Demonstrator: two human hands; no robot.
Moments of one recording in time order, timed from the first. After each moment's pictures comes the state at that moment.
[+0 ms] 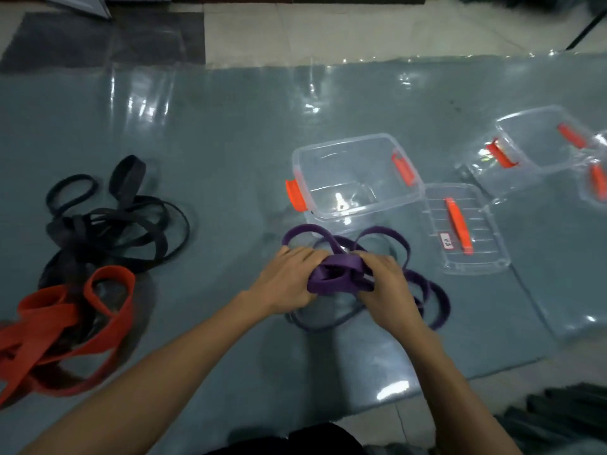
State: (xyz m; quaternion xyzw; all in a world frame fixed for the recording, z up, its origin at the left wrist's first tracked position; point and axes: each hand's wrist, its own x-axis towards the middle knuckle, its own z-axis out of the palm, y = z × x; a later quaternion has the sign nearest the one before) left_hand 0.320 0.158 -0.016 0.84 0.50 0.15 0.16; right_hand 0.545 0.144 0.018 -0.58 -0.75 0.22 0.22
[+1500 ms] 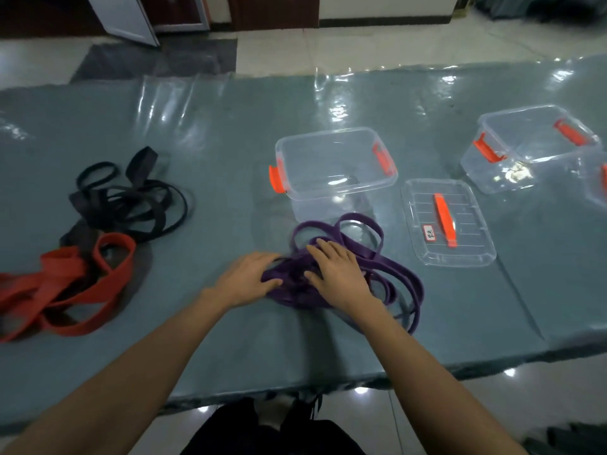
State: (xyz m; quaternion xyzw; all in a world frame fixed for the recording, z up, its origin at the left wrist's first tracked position) left_hand 0.329 0.100 -0.048 0.74 0.62 0.10 0.25; right_hand 0.566 0.138 -0.034 -0.49 -0.86 0.15 0.04
